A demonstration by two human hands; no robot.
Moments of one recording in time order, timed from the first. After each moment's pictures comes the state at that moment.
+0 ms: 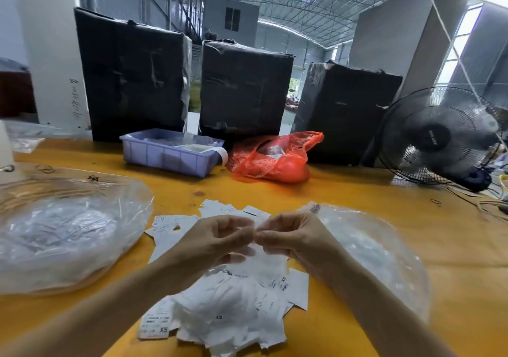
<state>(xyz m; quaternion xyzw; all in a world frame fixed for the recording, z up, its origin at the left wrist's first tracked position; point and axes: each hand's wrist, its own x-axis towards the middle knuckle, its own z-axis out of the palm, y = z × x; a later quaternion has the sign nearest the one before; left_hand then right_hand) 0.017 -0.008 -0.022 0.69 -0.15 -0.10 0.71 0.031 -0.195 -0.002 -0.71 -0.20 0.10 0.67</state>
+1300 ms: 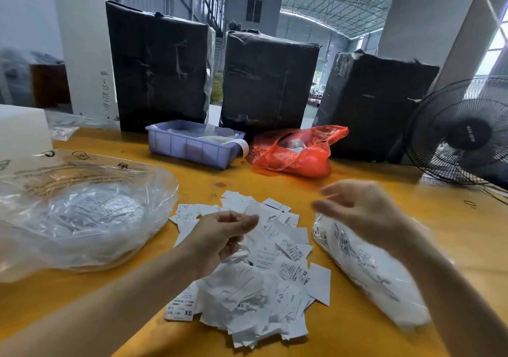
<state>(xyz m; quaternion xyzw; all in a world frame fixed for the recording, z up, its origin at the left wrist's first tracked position) 0.032 -0.001 -0.036 0.59 0.05 -0.08 0.81 0.032 -0.227 0.040 -0.92 -0.16 -0.09 0.36</state>
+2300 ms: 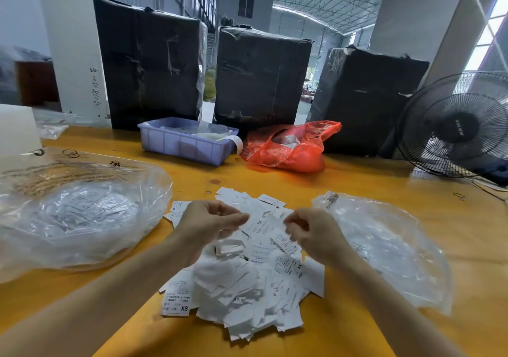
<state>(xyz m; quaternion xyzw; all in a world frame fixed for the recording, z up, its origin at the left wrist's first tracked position) 0.035 0.009 -0.034 0.67 0.01 0.00 0.74 0.055 -0.197 -0.034 -0.92 -0.15 -0.12 0.34</state>
